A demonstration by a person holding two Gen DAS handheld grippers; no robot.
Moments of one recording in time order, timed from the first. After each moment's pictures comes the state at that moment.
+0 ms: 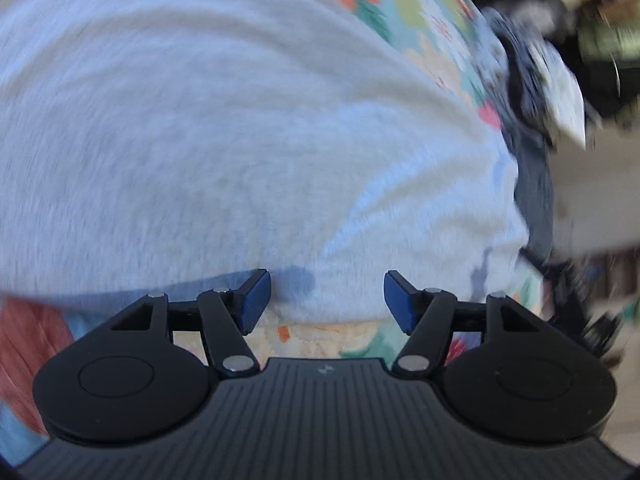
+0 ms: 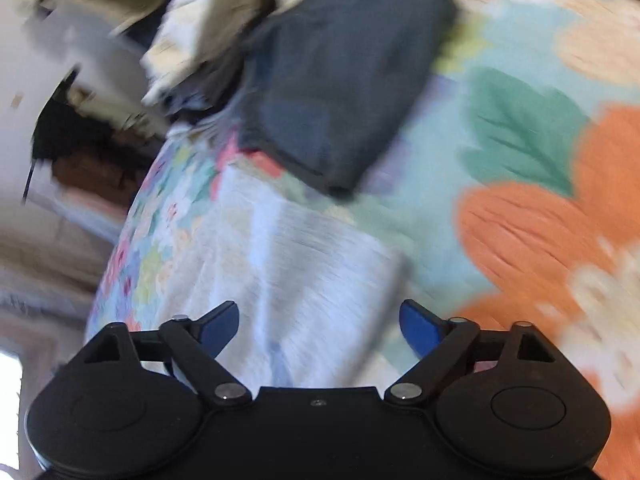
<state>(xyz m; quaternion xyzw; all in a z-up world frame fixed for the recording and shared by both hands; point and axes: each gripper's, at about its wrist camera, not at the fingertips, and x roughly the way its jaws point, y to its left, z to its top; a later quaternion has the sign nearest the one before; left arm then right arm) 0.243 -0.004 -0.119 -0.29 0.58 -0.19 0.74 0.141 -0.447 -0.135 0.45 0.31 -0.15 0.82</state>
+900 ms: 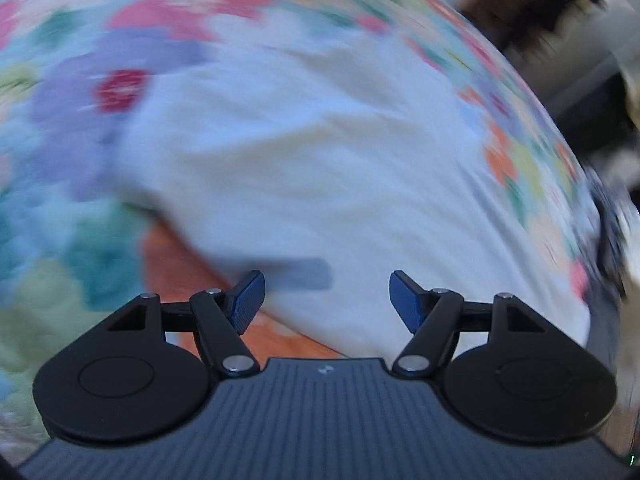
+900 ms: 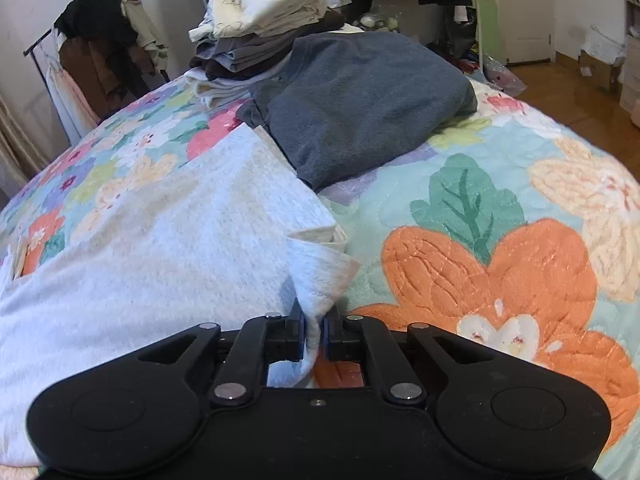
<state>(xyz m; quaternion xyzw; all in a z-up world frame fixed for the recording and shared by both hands) 0.176 0.137 -0.086 -0.32 0.47 0.06 0.82 0.103 -0.424 -0.128 0.22 0.35 -0.20 0.89</state>
